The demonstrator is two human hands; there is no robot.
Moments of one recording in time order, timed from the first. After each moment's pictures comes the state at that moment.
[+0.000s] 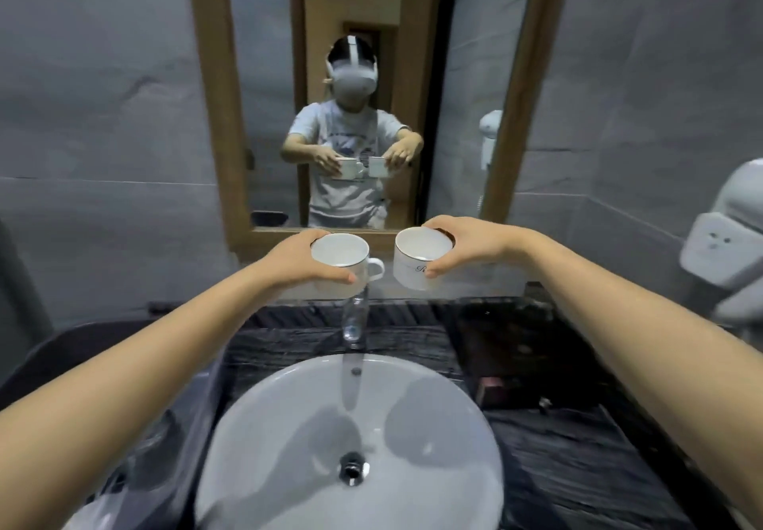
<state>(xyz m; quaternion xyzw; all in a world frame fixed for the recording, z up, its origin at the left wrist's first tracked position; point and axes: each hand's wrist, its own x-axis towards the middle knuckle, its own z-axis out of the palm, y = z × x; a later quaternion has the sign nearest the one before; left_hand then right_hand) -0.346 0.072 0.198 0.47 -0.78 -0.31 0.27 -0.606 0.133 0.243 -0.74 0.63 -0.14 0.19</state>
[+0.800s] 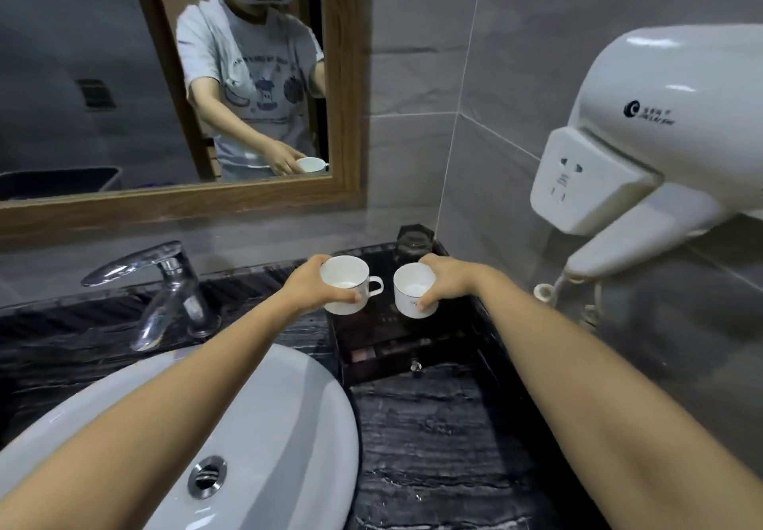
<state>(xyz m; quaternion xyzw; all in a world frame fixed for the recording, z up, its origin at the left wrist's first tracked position) -0.645 0.042 0.057 0.47 -0.75 -0.44 0.18 -0.879 0.121 0.066 -0.56 0.78 -0.06 0.27</state>
